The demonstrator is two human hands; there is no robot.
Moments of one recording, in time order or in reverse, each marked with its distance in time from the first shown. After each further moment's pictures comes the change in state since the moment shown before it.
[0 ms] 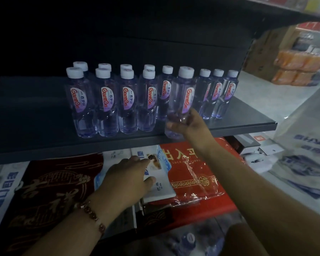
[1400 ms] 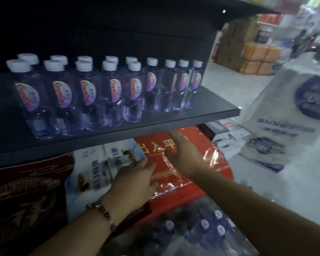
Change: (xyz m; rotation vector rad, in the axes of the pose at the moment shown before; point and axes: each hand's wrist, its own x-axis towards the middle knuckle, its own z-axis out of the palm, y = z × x) left_hand 0.015 0.063 0.048 0.040 -0.097 0.246; right_hand -0.062 0.066 -0.052 -0.933 0.054 -0.047
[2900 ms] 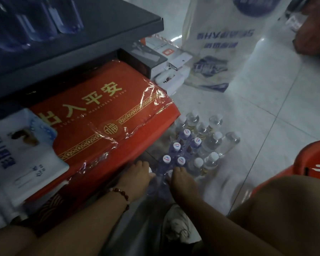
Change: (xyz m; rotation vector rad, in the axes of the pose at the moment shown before) left_hand 0.102 0.123 0.264 0.474 -0.350 0.546; right_hand -0.193 0.248 0.142 -0.030 -0.186 0.735
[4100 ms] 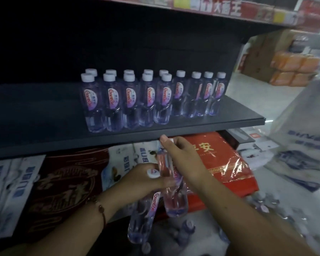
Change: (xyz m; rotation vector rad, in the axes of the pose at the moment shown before) left_hand -0.331 -0.109 -0.138 -1.451 0.613 -0.411; right_hand -0.169 -0.342 -0.158 0.909 -0.249 -0.685
